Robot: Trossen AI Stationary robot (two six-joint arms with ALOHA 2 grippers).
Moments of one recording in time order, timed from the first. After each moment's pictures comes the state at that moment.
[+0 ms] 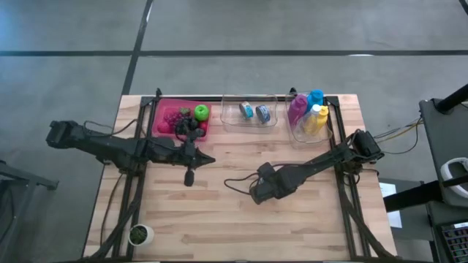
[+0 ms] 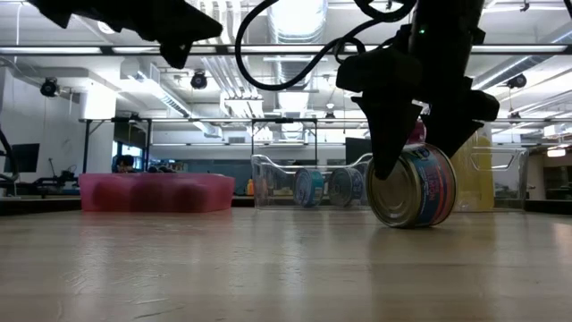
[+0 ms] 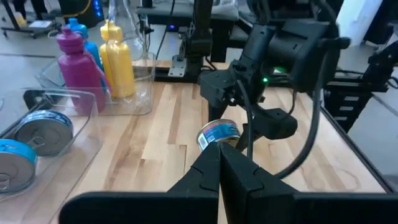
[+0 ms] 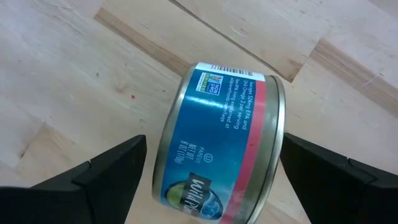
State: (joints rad) left arm -0.13 1.03 0.60 0.15 -0.11 -0.08; right arm 0.35 1.85 1.28 -0.90 0.31 1.35
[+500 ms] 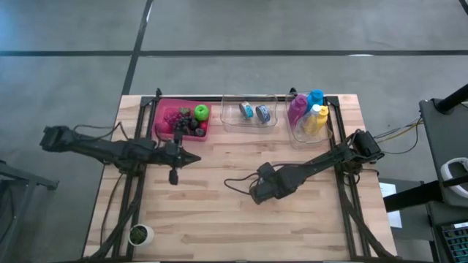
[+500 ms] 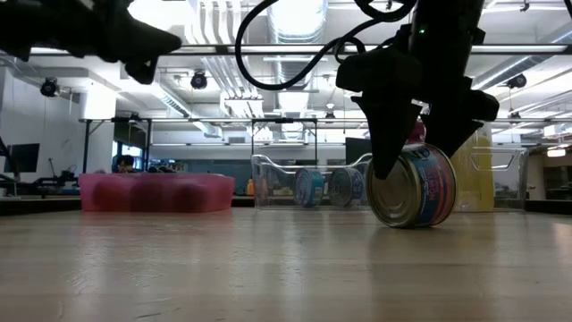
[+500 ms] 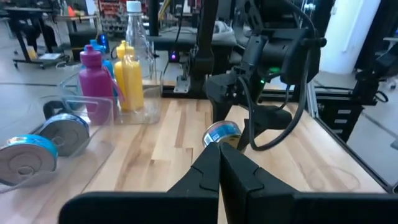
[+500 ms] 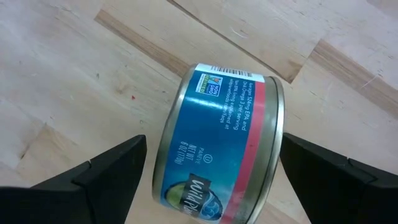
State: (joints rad) left arm -0.13 0.71 0.32 0.26 -0.11 -0.05; right arm 0.35 1.85 1.28 -0.90 0.31 1.35
